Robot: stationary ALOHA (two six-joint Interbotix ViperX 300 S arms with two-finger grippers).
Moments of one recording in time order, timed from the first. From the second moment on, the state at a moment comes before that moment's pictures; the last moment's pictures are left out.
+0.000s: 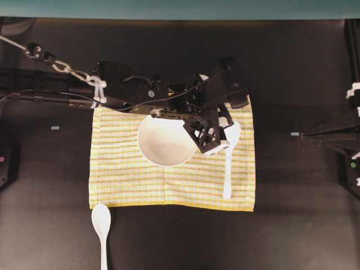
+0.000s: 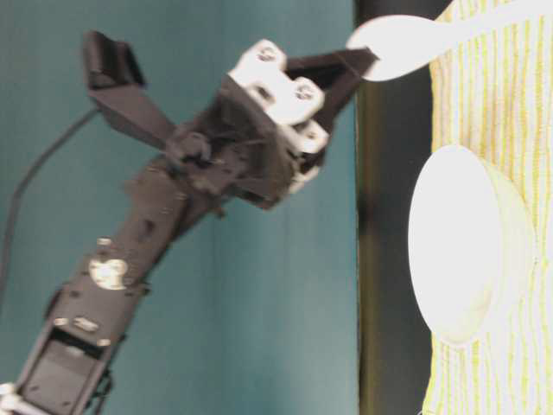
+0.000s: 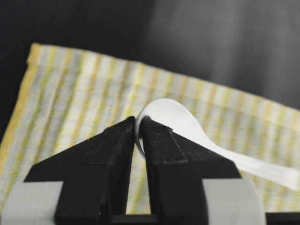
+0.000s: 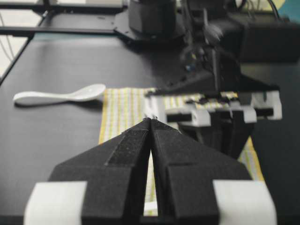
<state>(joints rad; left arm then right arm) 0.14 0.38 0.07 0.04 0.32 -0.17 0.07 -1.12 1.20 0.00 0.00 -0.01</state>
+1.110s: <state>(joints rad) 0.17 0.49 0.18 0.04 0.08 -0.08 0.07 -1.13 1.20 0.00 0.10 -0.01</state>
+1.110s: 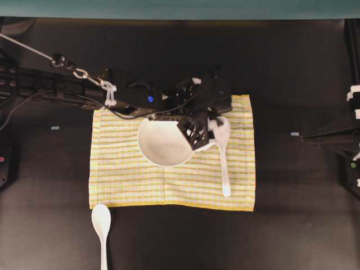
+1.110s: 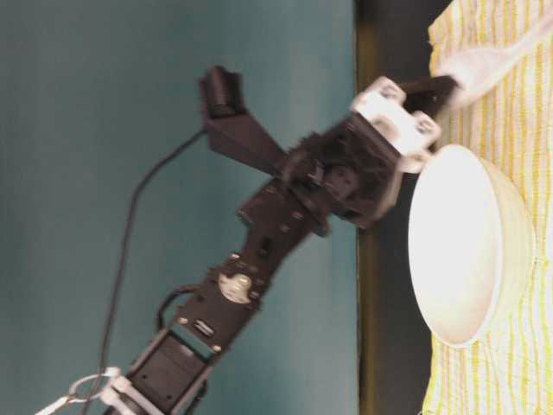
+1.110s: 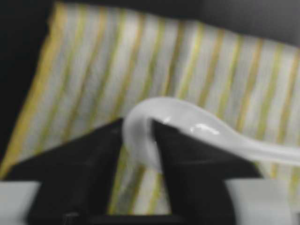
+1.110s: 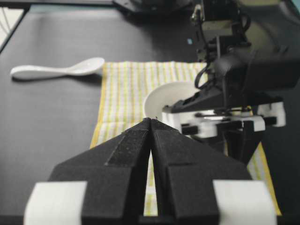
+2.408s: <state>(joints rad) -0.31 -0.23 1.06 0.04 -0.08 -0.60 0.07 -1.19 1.24 0.01 0.19 0.00</state>
